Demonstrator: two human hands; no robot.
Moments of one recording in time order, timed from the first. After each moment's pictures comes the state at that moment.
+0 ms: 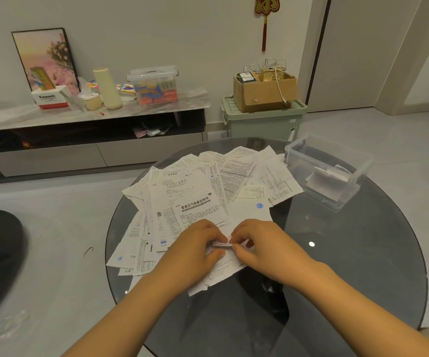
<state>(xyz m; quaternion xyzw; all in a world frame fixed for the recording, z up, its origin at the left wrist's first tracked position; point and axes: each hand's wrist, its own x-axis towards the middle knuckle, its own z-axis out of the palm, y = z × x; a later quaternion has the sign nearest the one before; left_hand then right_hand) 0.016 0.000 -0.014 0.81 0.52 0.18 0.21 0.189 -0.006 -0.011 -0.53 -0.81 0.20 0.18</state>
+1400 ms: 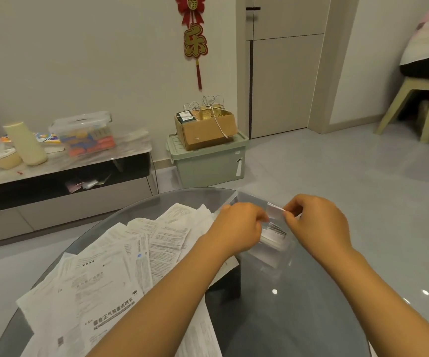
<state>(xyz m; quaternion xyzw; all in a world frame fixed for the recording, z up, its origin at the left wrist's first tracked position) 0.235 0.139 0.066 0.90 0.39 0.10 0.17 0.370 0.071 0.063 -0.80 -0.52 0.00 0.30</state>
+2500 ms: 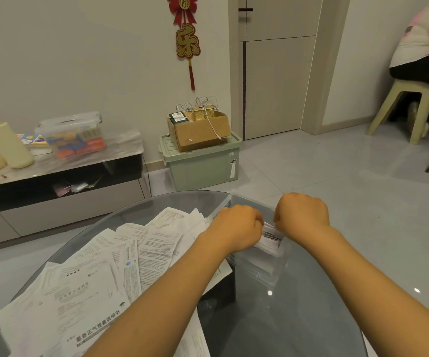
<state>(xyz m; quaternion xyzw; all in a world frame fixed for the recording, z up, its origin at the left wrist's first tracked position) 0.253 0.156 0.058 0.90 0.39 0.05 0.18 0.377 0.110 0.068 -0.83 -0.56 -0.05 0.02</state>
